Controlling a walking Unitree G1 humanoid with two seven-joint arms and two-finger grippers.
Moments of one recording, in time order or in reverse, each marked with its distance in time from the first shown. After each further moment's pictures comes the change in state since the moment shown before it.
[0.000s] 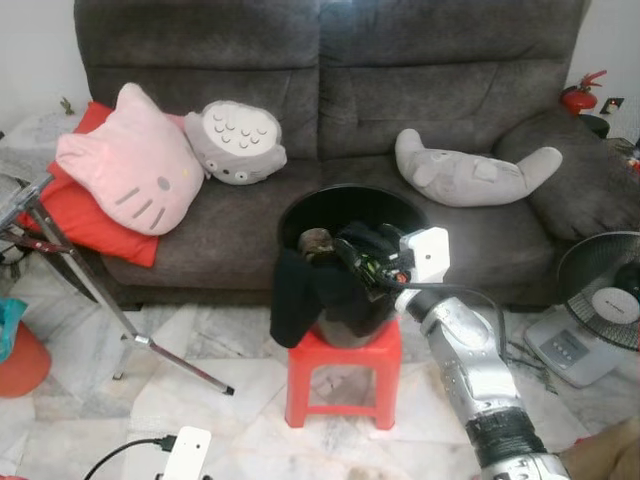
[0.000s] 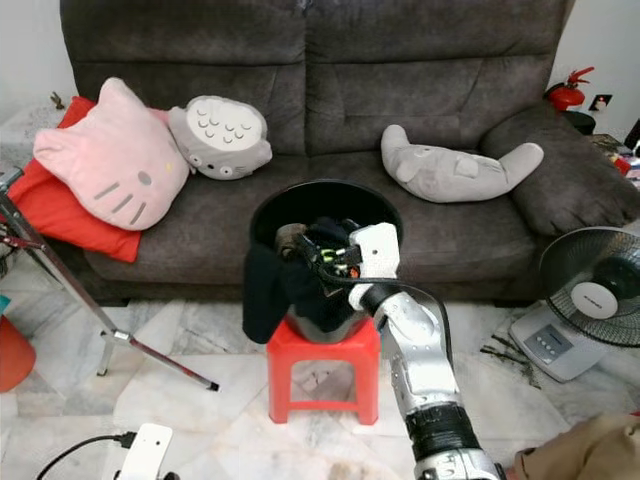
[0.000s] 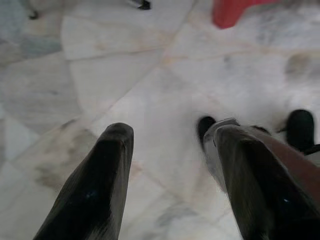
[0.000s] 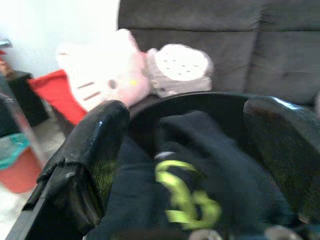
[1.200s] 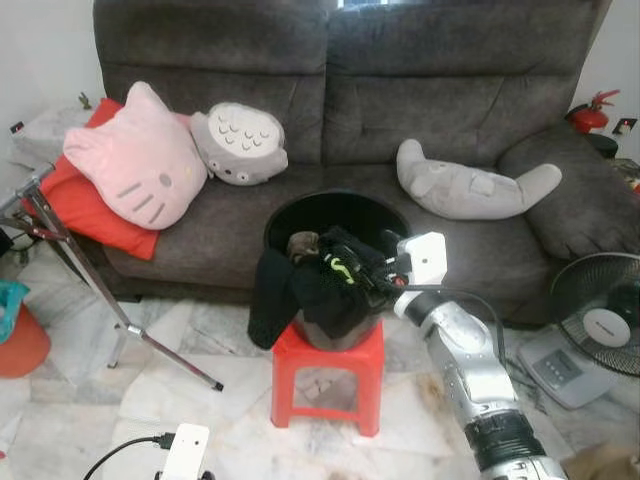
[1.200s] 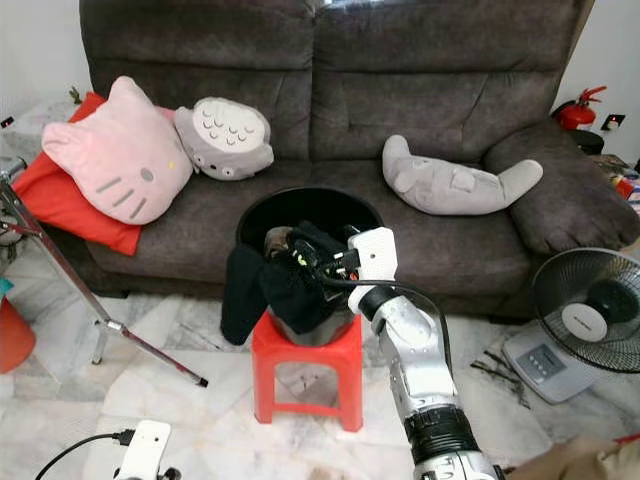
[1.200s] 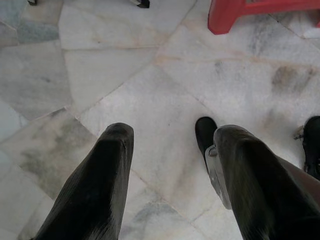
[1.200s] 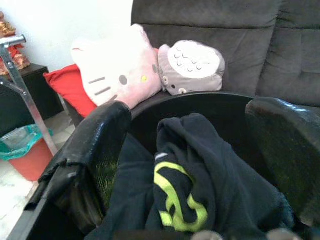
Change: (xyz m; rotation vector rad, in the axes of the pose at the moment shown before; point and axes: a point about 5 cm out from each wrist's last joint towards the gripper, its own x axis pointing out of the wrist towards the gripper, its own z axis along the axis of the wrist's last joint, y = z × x) left arm 0.000 0.006 0.003 -0.033 -0.007 0.017; right arm 0.005 0.011 -0.005 0.009 0.020 0.009
